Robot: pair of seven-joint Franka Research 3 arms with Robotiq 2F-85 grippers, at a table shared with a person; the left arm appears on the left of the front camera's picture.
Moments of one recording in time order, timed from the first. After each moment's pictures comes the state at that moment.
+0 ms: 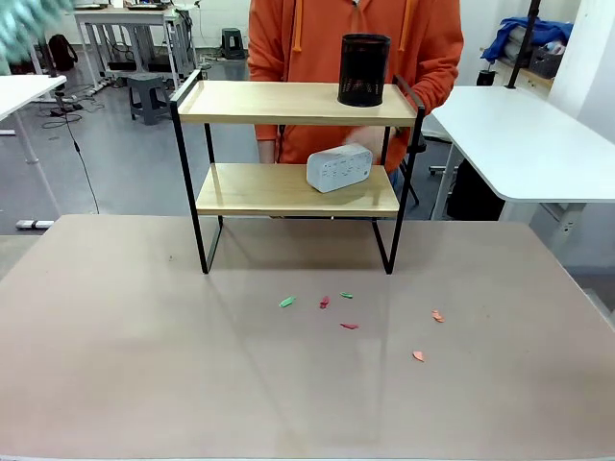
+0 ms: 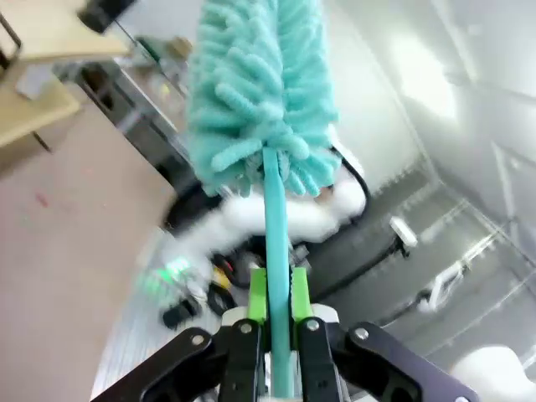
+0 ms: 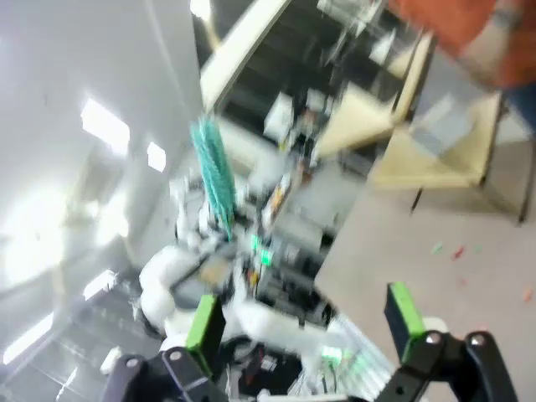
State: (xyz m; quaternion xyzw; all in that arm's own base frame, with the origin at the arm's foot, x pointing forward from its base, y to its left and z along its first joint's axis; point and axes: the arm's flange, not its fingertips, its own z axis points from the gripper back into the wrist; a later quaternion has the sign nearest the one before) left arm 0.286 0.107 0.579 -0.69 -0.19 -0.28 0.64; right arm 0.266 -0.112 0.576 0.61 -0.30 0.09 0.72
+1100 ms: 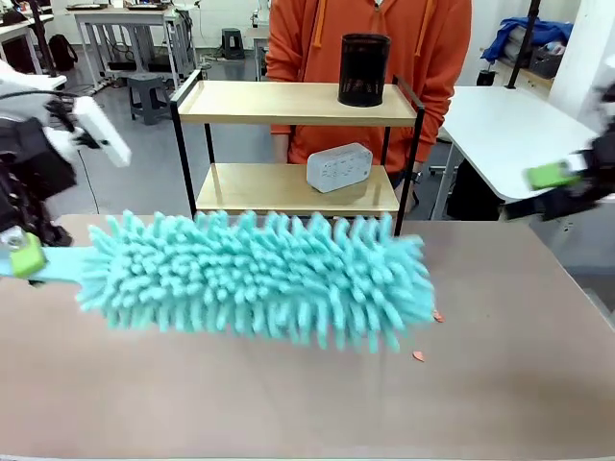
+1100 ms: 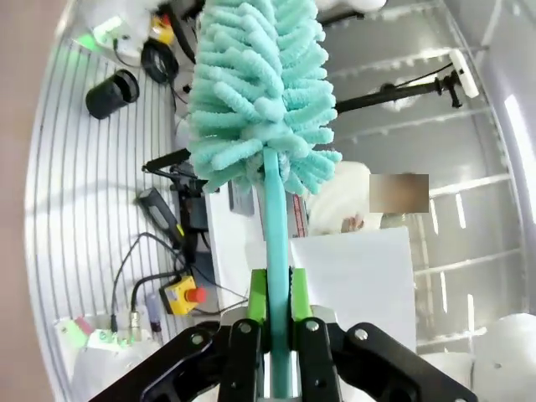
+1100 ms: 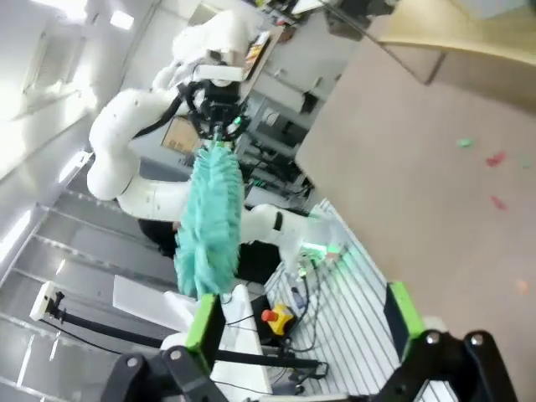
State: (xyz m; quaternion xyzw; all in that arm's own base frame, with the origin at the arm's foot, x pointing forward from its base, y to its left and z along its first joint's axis) left arm 0.322 -0.096 0.498 -0.58 0.20 -0.49 0.62; right arm 0.287 0.048 0.524 0.57 -0.16 0.24 0.77
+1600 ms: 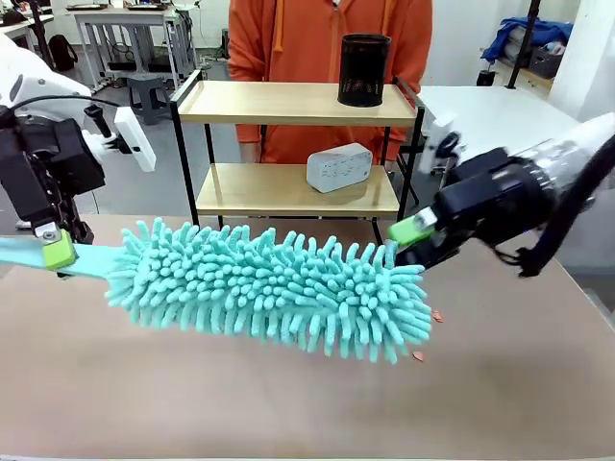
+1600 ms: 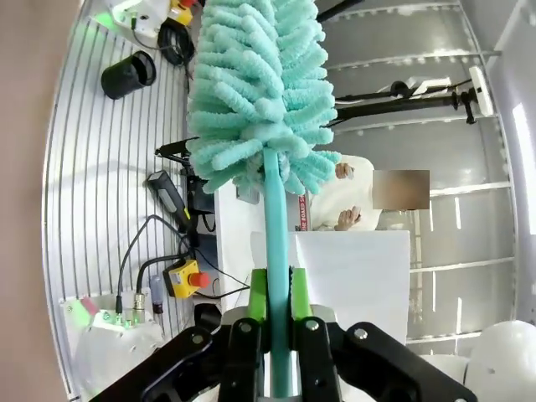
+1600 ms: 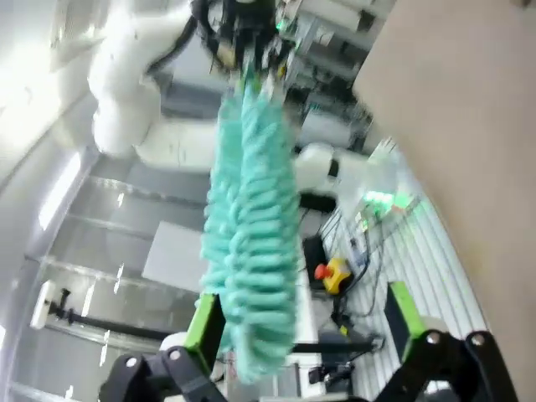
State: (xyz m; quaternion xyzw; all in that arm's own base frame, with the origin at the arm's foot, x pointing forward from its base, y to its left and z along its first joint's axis) left arm 0.346 -0.107 0.496 -0.55 0.23 -0.48 0.64; right arm 0.287 0.185 0.472 0.61 0.00 0.30 0.74
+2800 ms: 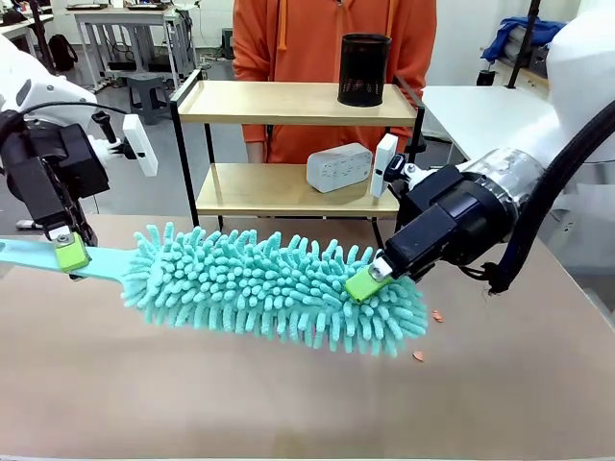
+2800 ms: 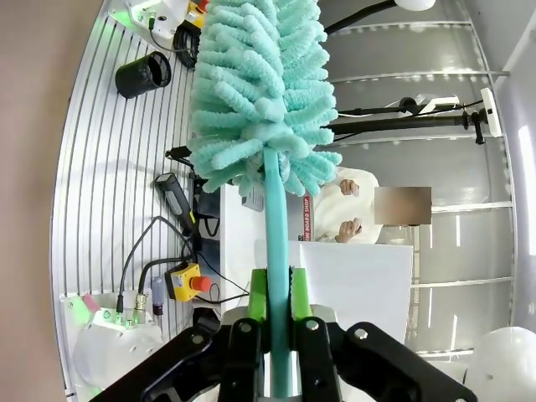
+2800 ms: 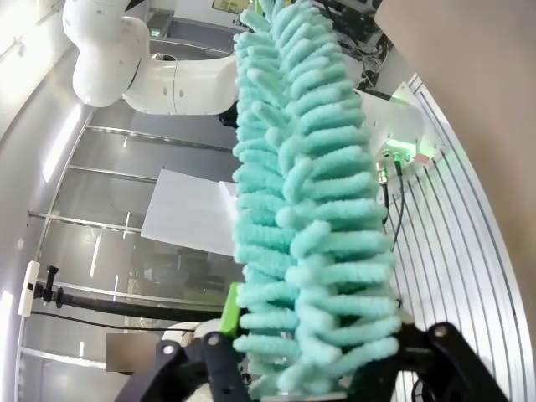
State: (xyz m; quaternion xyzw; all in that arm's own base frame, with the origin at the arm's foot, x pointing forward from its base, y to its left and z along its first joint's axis) left arm 0.350 -0.108 0.490 -0.55 0.23 -0.46 0.67; right arm 0.265 0.229 0.470 0.59 0.07 0.35 0.73
